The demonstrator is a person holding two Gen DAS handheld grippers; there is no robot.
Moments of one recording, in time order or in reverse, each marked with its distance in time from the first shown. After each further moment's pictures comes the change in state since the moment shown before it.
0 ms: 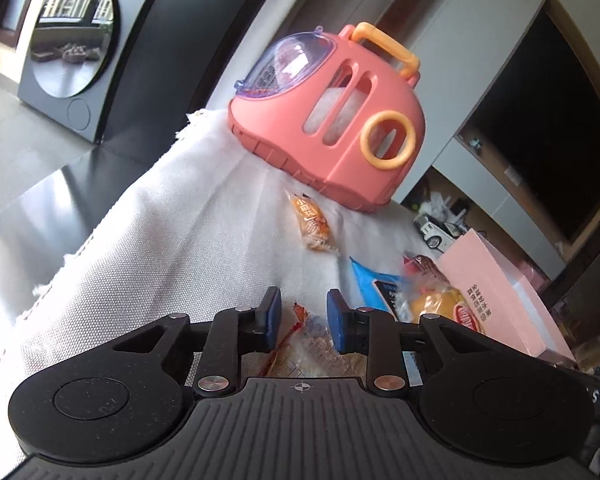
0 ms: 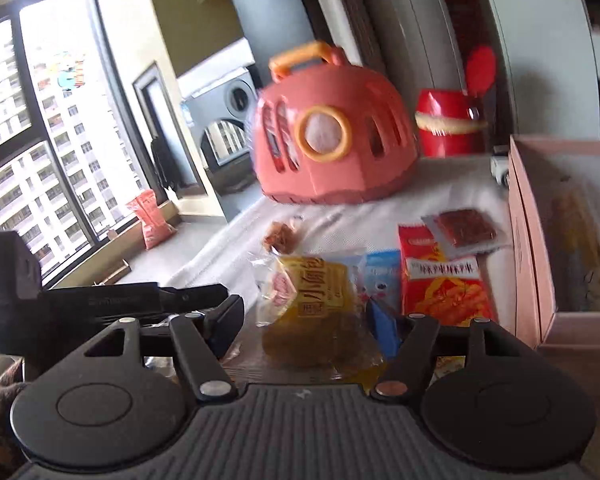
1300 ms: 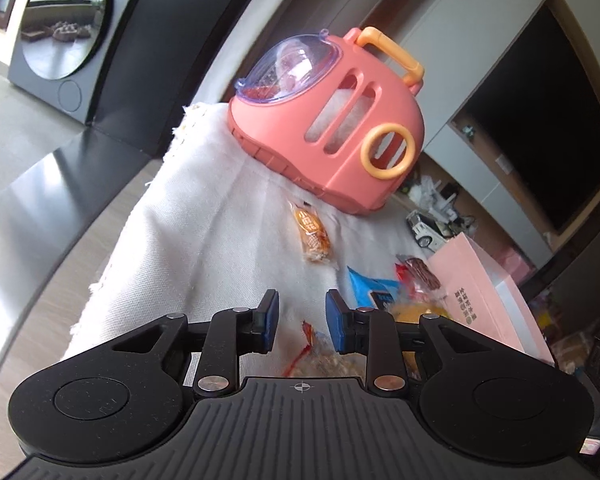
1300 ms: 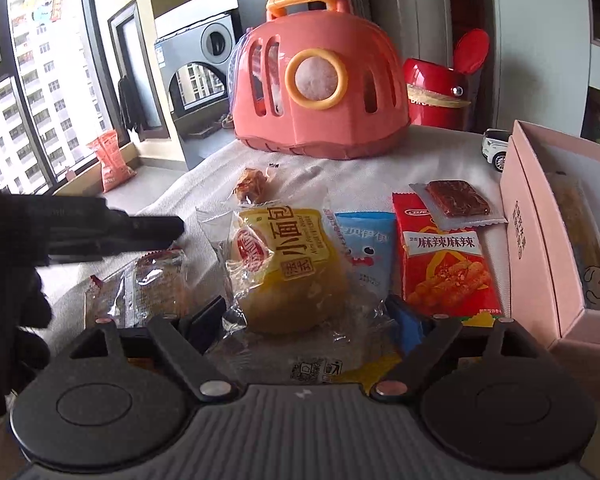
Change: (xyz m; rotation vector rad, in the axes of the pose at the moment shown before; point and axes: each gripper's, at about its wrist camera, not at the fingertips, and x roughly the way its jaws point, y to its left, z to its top) left arm -0.016 0.009 0.031 -0.019 0.104 -0.026; right arm 0.024 0.026 -0.011 -0.150 0.111 -0.134
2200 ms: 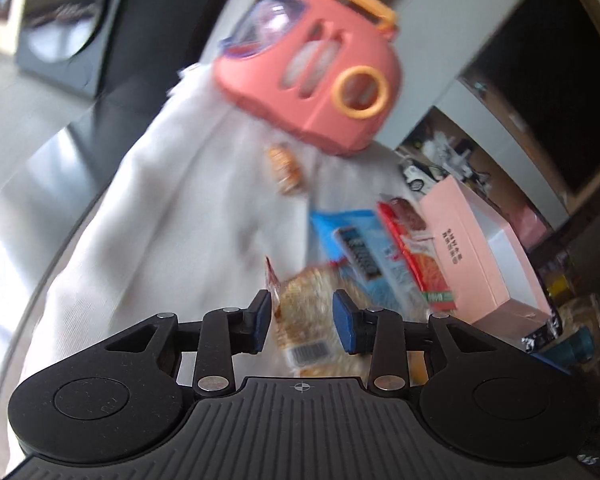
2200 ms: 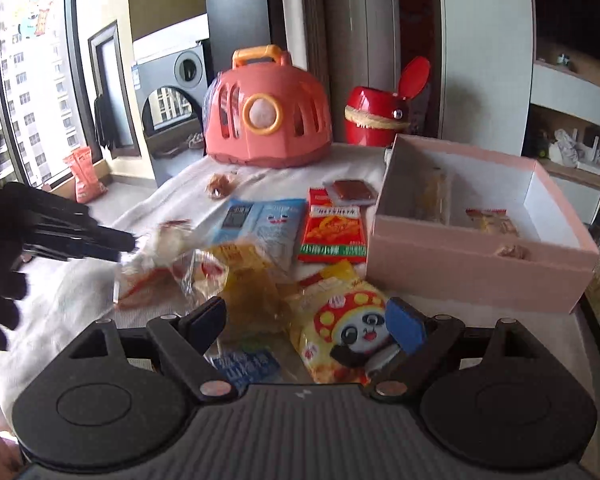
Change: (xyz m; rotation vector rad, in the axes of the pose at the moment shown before) left arm -0.007 -0.045 -0.018 0.066 0.105 0.063; right arm -0.140 -0.019 -0.051 0.009 -0.110 -0.148
